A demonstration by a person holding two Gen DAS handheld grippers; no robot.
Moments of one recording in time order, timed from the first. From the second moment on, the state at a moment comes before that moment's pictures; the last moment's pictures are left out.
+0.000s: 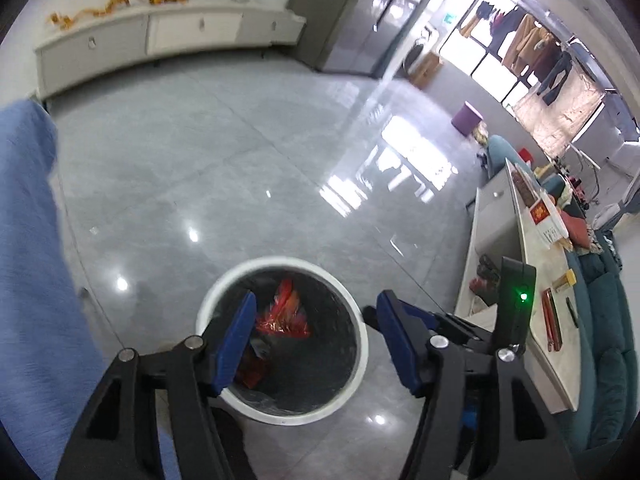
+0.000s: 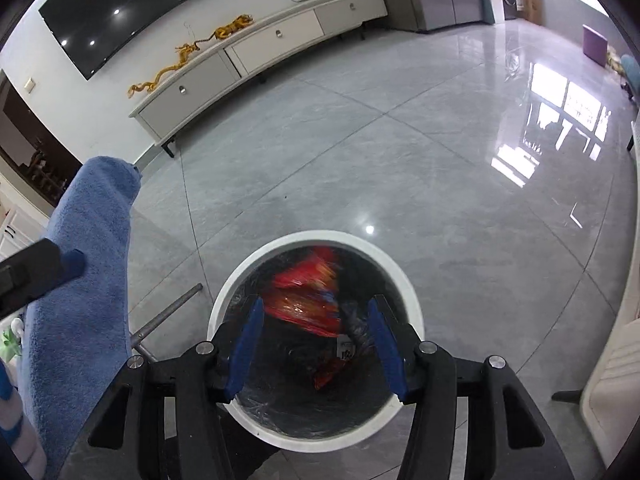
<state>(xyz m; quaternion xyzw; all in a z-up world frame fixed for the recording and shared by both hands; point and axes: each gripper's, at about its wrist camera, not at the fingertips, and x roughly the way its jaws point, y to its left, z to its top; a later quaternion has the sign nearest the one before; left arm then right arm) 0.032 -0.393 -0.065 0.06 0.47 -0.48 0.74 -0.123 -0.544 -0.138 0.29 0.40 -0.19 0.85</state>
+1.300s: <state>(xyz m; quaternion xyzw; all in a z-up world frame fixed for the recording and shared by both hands) 0.131 0.015 -0.059 -0.09 0.44 -0.22 0.87 0.164 -0.218 -0.049 0.12 0.39 0.13 0.90</state>
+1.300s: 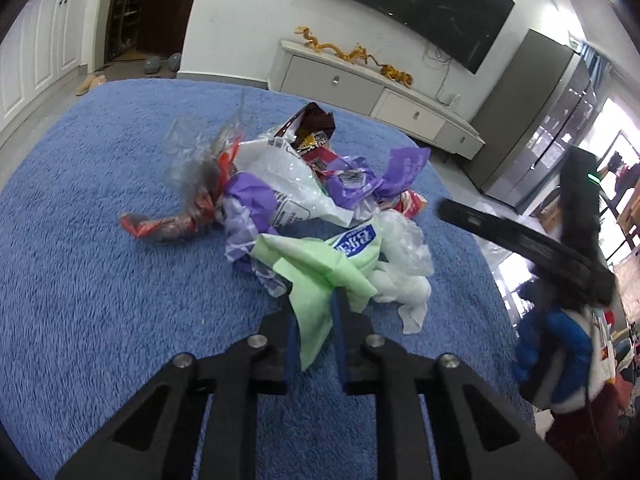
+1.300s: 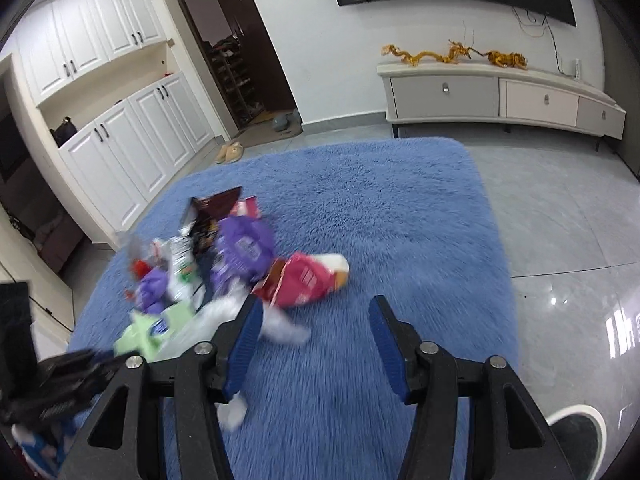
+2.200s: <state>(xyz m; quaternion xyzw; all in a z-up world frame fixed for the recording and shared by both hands) 0.018 -0.005 0.026 -0.06 0.35 -0.28 0.89 0.059 -0.275 0.010 0.15 0.31 0.11 0.93</state>
